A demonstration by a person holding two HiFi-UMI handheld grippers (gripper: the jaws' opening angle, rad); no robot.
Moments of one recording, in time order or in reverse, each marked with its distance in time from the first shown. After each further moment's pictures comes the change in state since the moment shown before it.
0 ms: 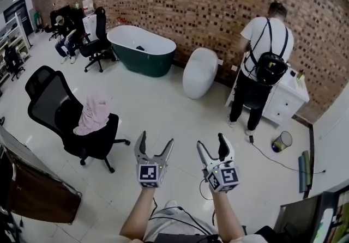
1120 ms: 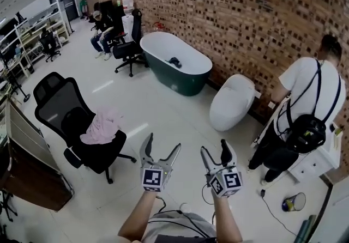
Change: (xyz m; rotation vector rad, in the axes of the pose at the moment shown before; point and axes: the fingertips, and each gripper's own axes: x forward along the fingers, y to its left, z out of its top) left arm 0.329 0.058 -0.011 0.152 -0.019 0.215; right arm 0.334 -0.198 -0.048 0.119 0.008 0.295
